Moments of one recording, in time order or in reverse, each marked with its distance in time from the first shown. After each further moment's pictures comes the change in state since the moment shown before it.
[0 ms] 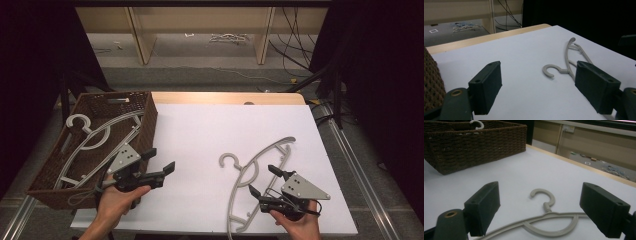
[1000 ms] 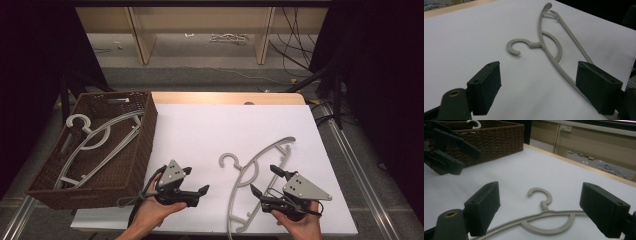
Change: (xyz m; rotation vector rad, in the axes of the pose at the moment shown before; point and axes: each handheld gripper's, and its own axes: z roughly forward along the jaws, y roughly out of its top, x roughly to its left) left arm -0.059 -0.034 0.070 0.202 -0.141 0.078; right arm -0.003 -0.001 -0.003 -0.005 -0.022 -0.013
